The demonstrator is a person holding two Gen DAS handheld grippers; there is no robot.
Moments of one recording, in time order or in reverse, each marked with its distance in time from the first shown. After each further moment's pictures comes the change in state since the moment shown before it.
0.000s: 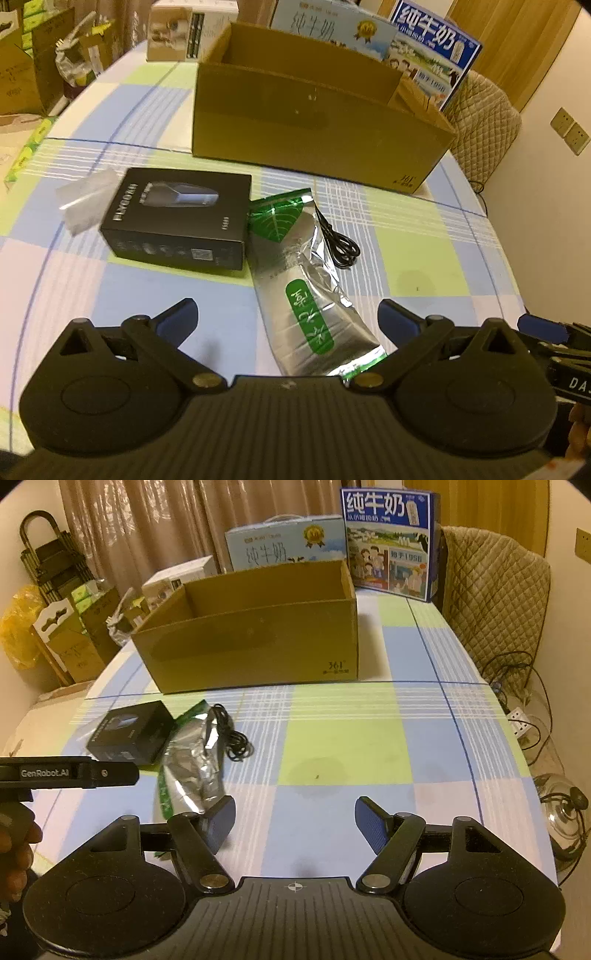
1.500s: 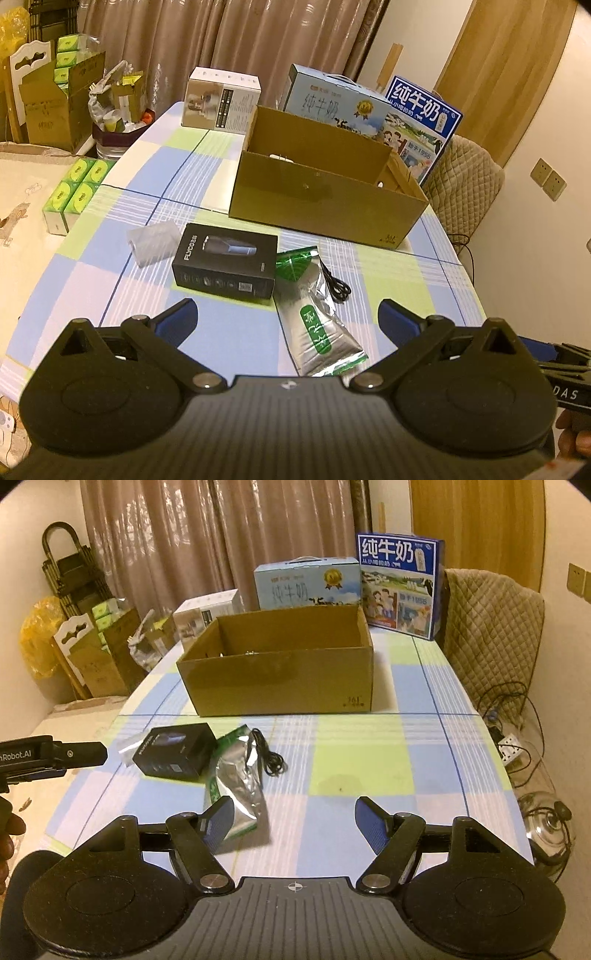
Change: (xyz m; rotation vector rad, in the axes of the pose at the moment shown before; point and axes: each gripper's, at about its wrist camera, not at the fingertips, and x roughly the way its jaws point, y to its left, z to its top) left arm -0.129 0.018 -0.019 -0.033 -0.197 0.000; right arm -0.085 0.046 -0.013 -0.039 -0.097 0.005
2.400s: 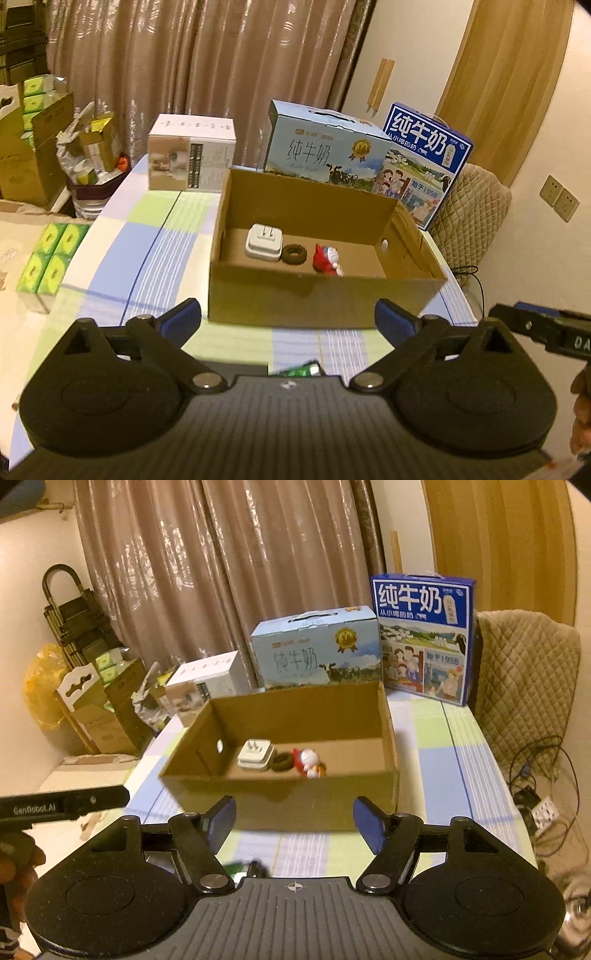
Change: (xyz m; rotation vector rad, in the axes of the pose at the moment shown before) left arm 0.084 -0.011 0.122 0.075 -0.065 -0.008; right arm 0.067 -0.026 0.131 0.040 -0.112 0.088
